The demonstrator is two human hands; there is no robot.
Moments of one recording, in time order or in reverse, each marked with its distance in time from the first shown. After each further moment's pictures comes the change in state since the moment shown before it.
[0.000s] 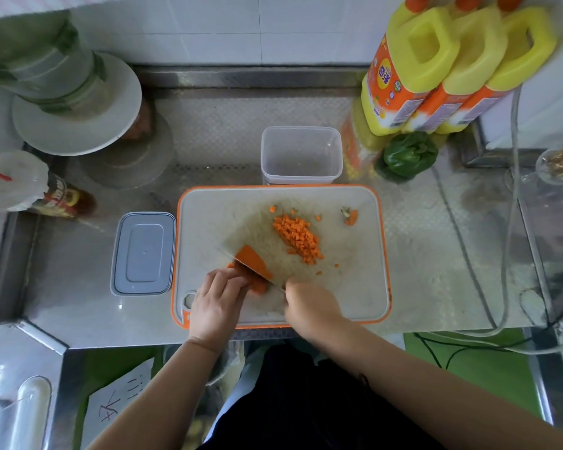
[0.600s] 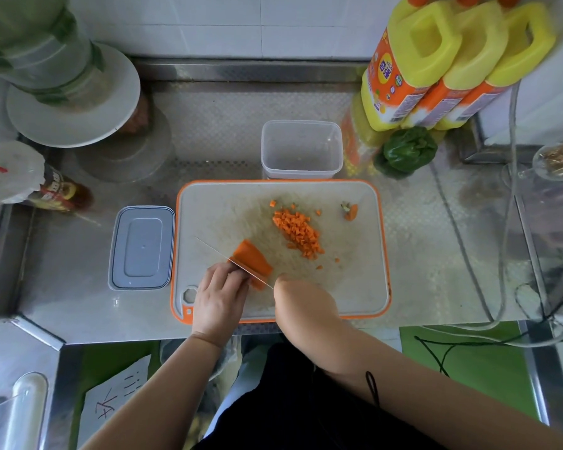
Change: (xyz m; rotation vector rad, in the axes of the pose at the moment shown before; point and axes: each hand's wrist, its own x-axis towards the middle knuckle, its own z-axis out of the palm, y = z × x) left_hand -0.004 0.000 0.007 -0.040 -0.005 -0.064; right_hand -0.029 -0.031 -0.015 -0.163 0.078 -0.042
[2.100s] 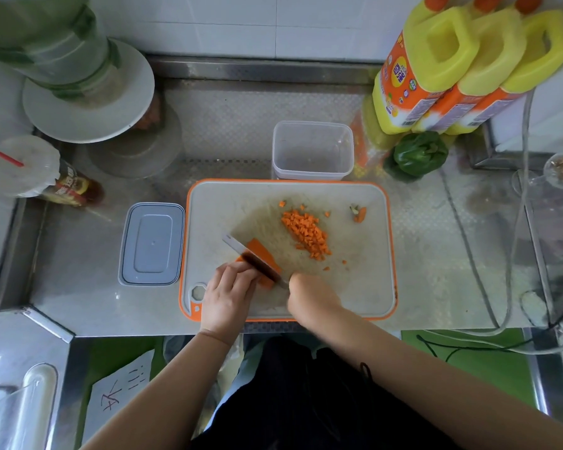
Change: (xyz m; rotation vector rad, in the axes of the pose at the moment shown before) left_hand -0.002 -0.002 0.000 -0.014 0.012 0.034; right_hand 0.034 0.012 0.014 0.154 -0.218 0.173
